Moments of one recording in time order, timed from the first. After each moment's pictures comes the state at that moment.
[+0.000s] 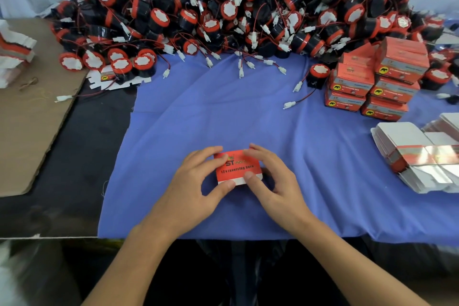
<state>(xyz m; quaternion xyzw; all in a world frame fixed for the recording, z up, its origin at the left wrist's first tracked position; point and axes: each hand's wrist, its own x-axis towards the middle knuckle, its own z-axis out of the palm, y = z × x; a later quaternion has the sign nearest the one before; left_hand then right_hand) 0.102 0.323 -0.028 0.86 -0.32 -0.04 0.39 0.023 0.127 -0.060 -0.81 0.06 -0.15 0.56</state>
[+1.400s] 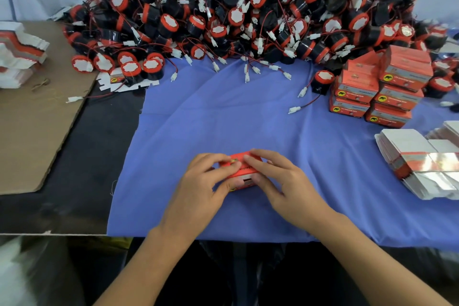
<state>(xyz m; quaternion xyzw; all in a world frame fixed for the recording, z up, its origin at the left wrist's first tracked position) 0.098 0.315 -0.037 0.85 -0.34 0.09 0.38 0.028 0.110 -0.041 -0.92 -0.05 -0.15 0.35</state>
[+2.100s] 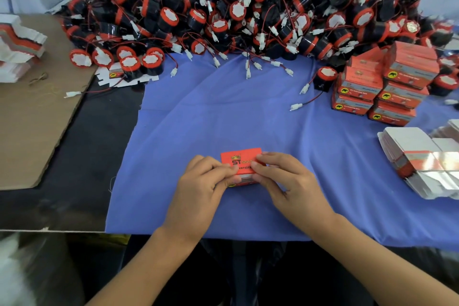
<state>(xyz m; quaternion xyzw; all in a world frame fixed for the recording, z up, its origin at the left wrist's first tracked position) 0.089 0.310 -0.038 0.85 -0.32 0.15 0.40 0.025 0.108 -0.054 -0.90 -0.08 -0.30 0.29</state>
